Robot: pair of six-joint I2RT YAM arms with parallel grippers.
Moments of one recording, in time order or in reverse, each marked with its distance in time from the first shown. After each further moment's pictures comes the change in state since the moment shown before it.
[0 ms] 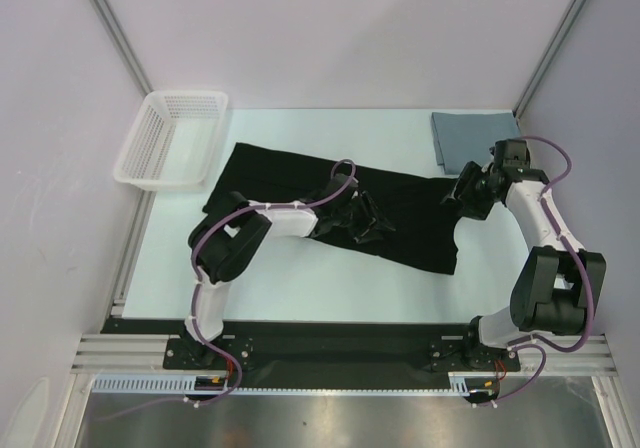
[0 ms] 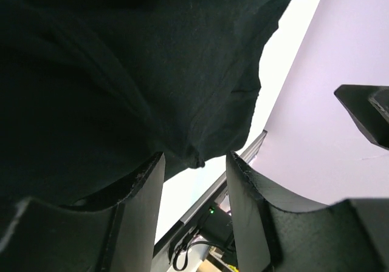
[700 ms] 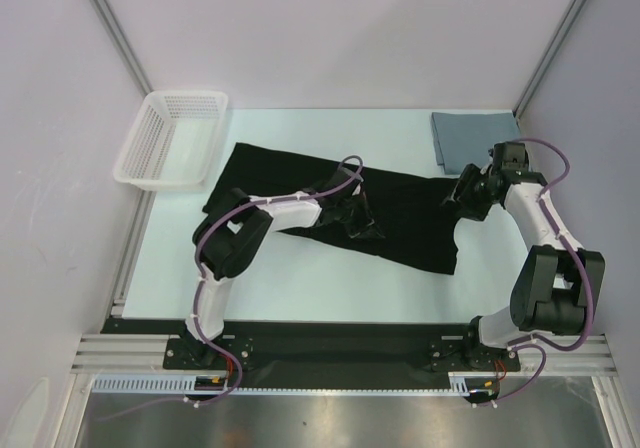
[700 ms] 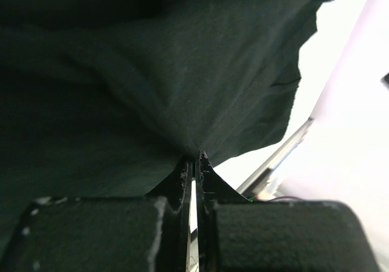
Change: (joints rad) left arm 0.015 0.046 0.130 -0.224 0.021 0.195; right arm 0.001 -0.001 -0.030 0.029 0.002 -0.001
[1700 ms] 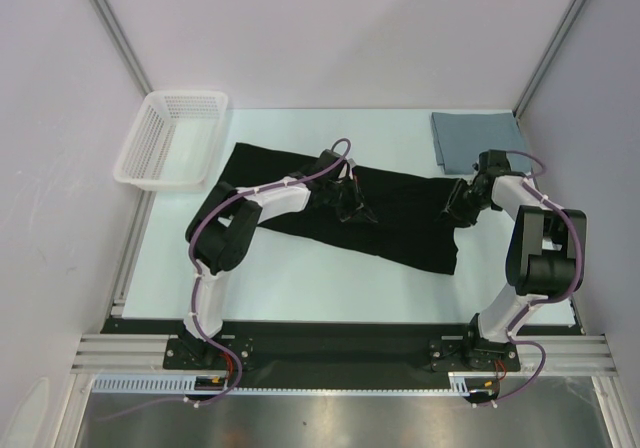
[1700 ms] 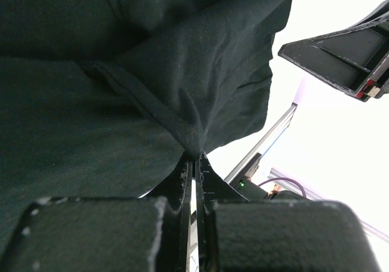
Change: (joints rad) left arm 0.105 0.000 0.087 -0.093 0.144 0.124; right arm 0.011 0.244 -0.001 0.066 -0.028 -0.023
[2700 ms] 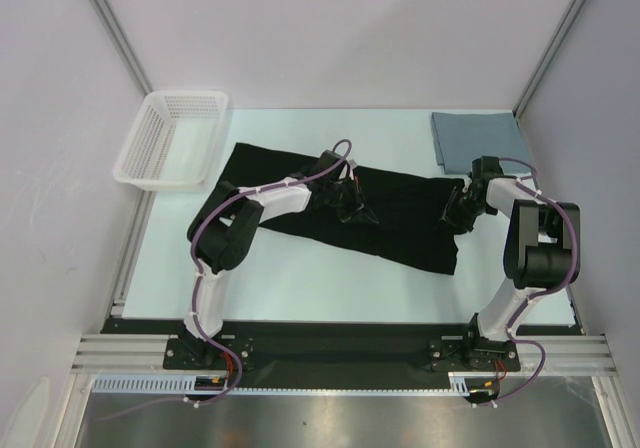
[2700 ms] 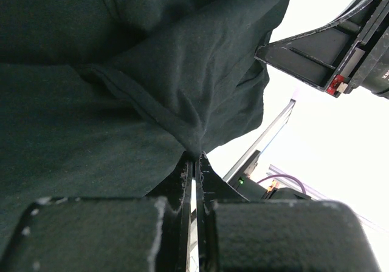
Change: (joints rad) left arm 0.000 0.011 0.000 0.018 0.022 -0.001; right arm 0.016 0.046 -0.034 0.016 0.024 -0.002
